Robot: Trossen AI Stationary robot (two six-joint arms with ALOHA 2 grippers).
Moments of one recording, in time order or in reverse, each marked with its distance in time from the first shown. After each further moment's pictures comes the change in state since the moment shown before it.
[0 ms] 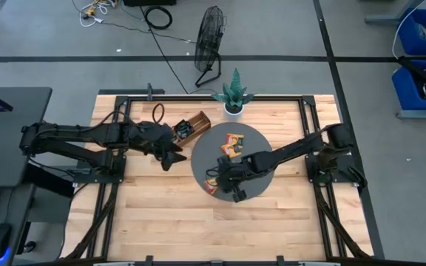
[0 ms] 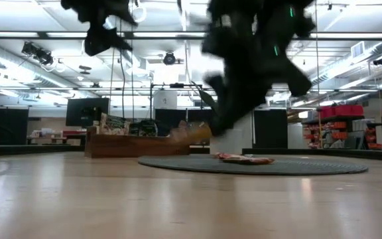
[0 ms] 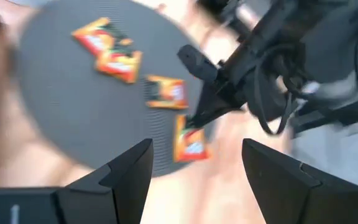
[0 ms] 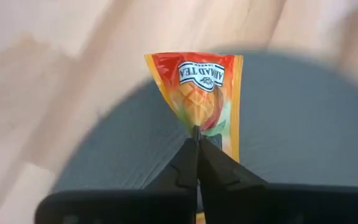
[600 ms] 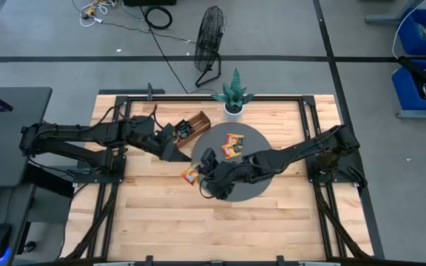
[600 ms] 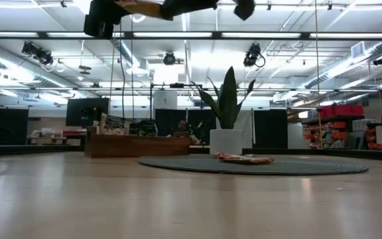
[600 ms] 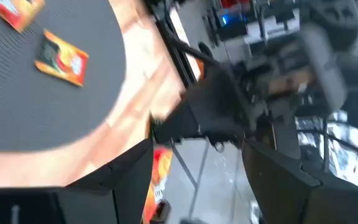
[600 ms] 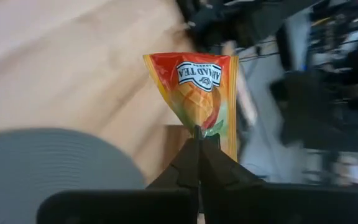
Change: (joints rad) left arm 0.014 0.000 0.000 0.236 0.264 -0.509; right arm 0.097 -0.032 0.388 -0.087 0.383 -0.614
